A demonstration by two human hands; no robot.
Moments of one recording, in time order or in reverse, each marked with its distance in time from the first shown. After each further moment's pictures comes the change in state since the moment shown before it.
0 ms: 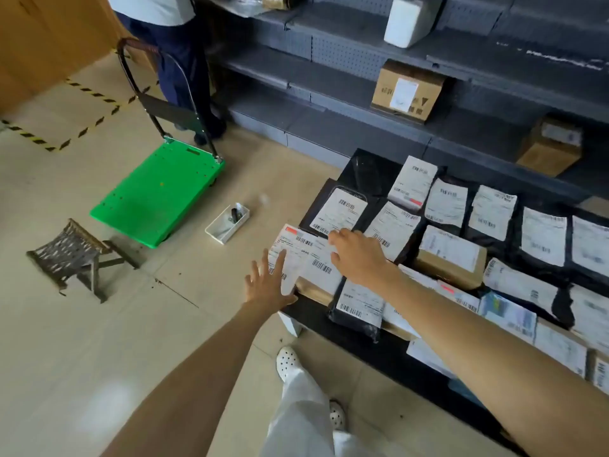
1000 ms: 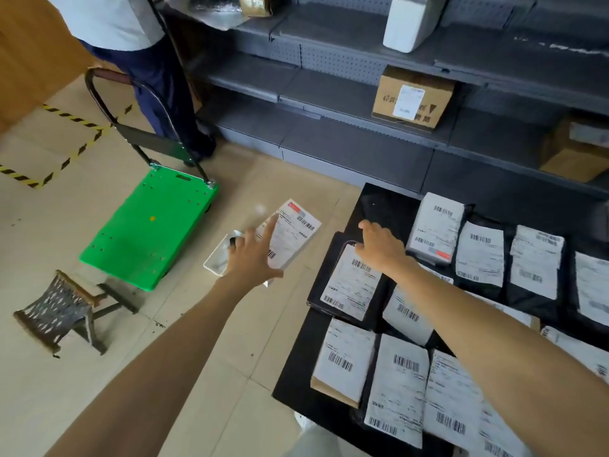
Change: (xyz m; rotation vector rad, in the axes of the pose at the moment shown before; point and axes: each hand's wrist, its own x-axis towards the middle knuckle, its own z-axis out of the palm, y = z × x) left_hand 0.199 -0.018 -0.153 0.041 0.131 0.115; right_hand 0.196 0.103 -0.002 0.286 -0.099 0.396
